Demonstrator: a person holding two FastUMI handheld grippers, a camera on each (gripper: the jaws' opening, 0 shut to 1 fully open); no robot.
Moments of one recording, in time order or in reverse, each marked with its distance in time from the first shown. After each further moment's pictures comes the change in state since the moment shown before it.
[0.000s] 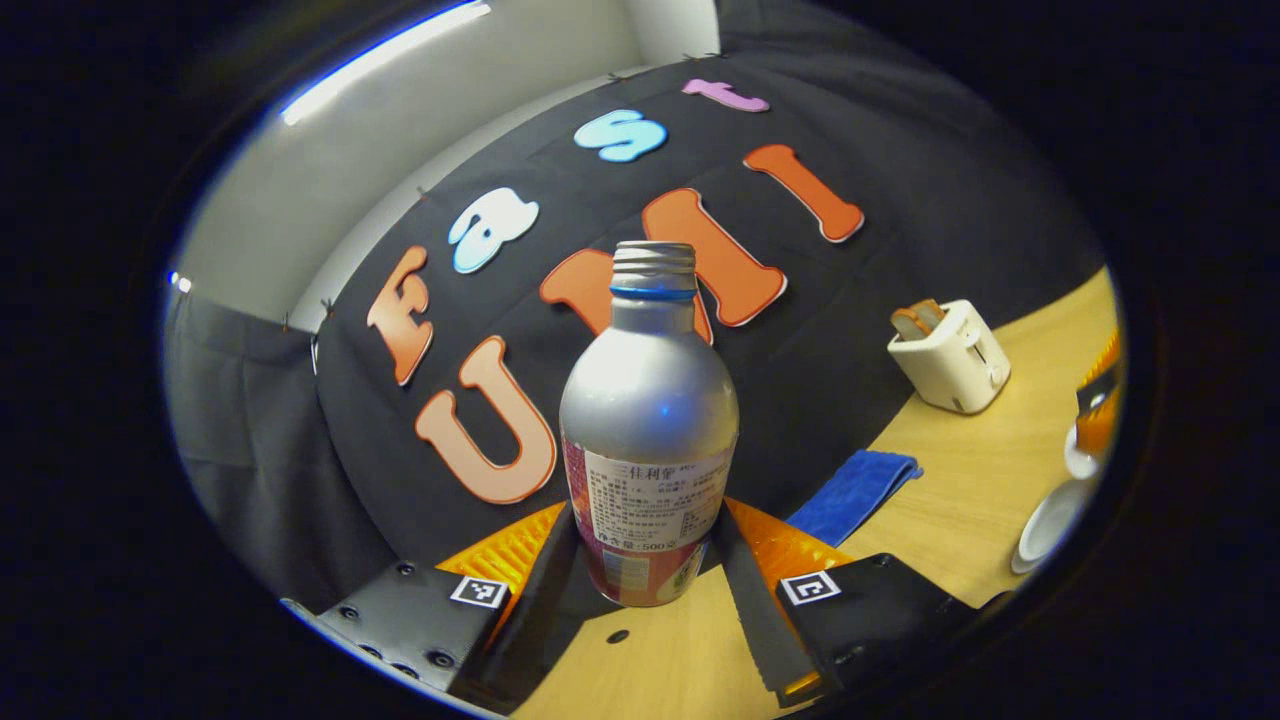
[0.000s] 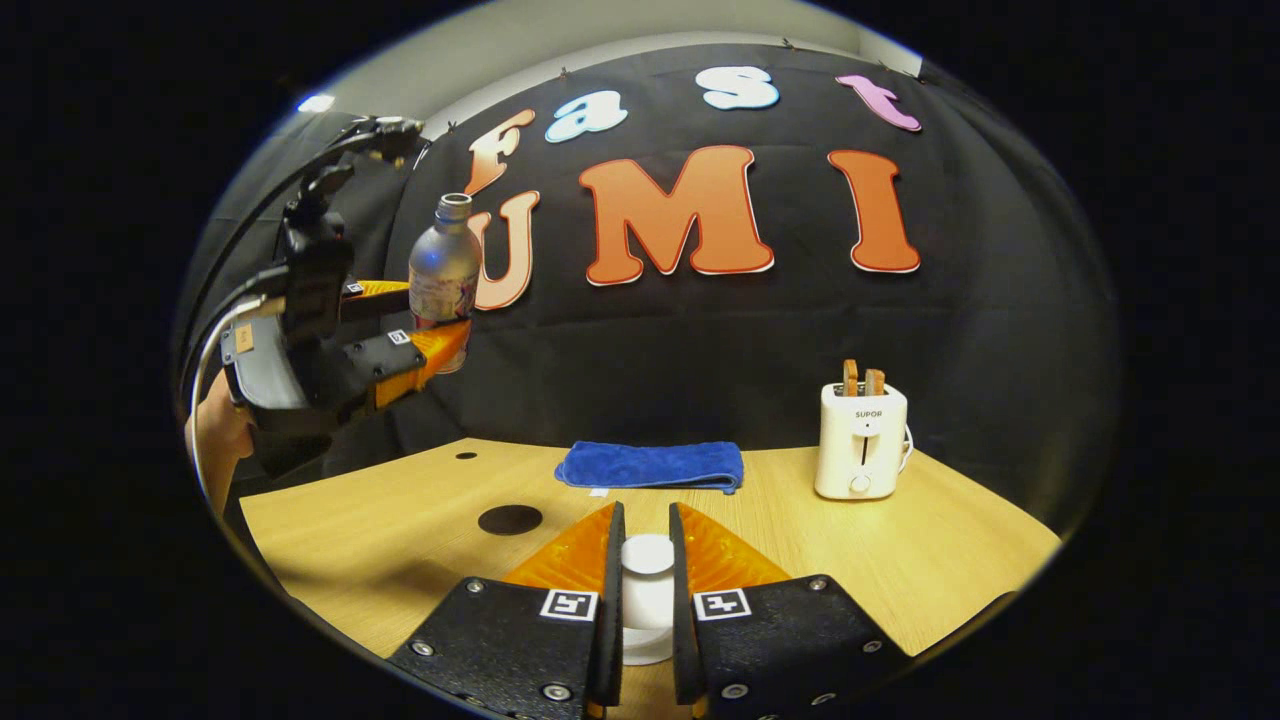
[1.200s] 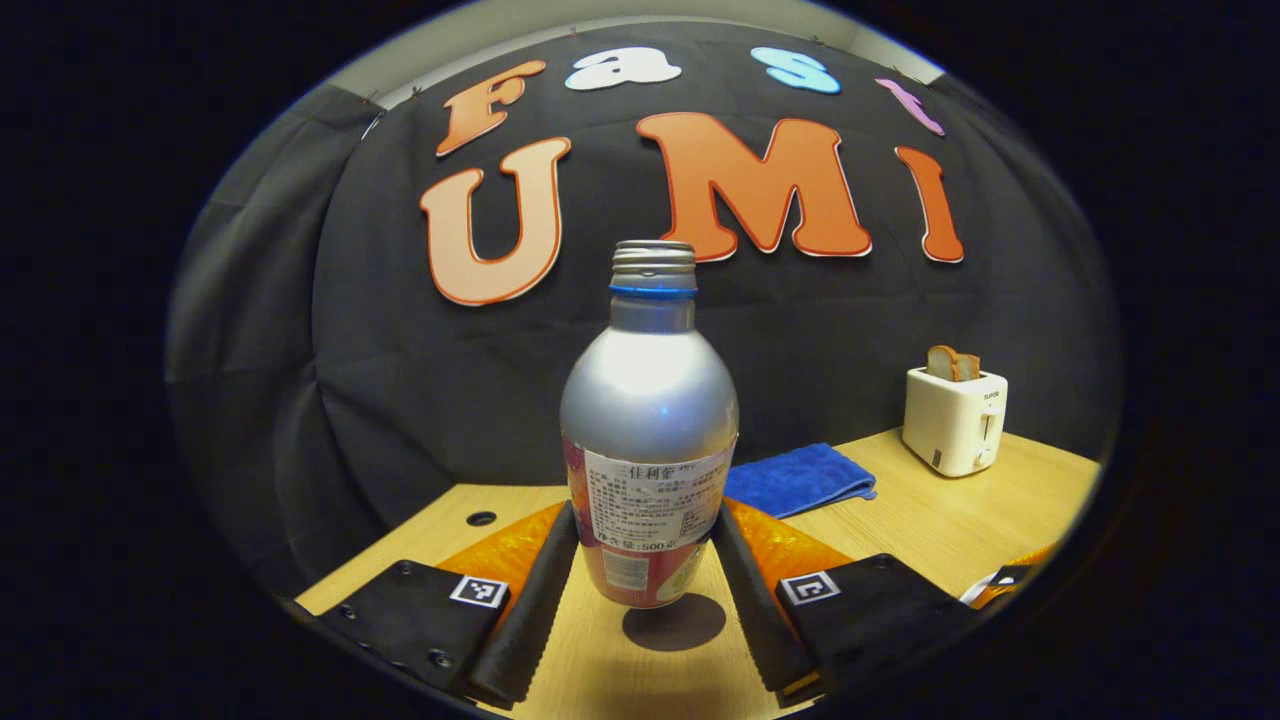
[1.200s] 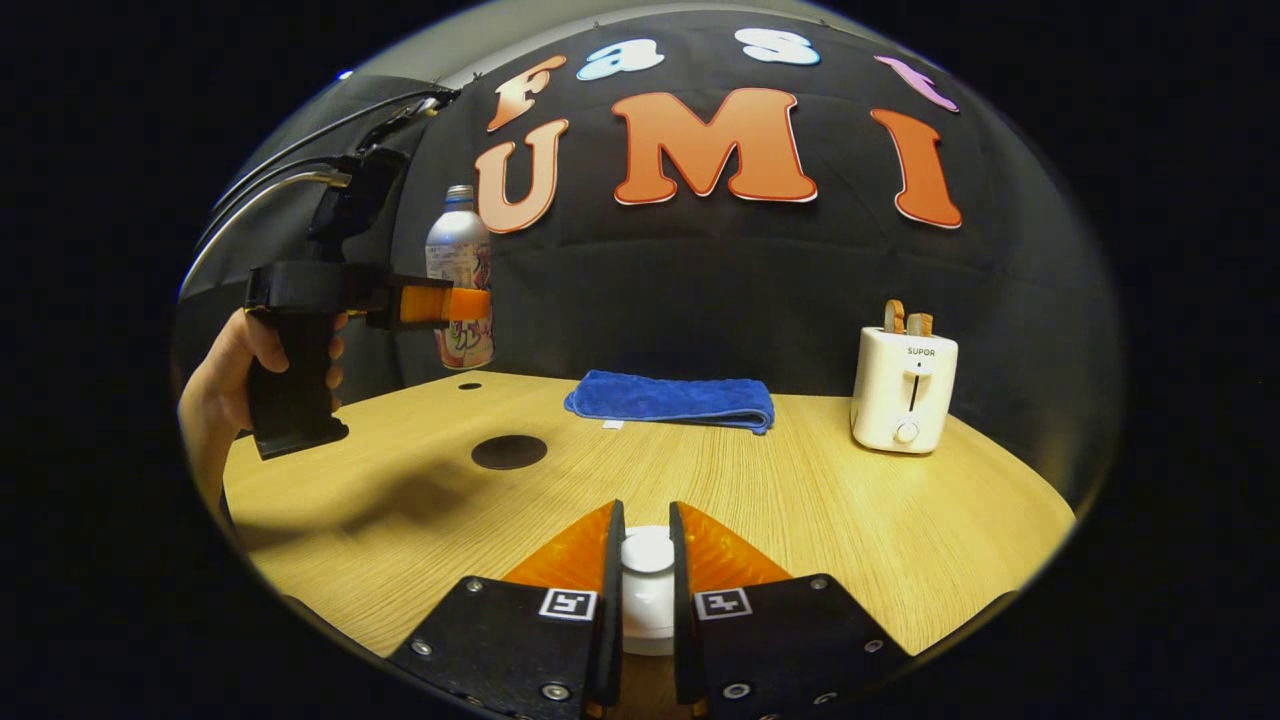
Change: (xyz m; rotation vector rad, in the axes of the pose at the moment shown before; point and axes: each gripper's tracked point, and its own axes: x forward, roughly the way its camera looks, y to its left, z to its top) left arm 0.027 -0.038 -0.135 -0.489 0.322 -0.064; right arm 0.032 0.019 -0.071 -0.065 0.139 0.025
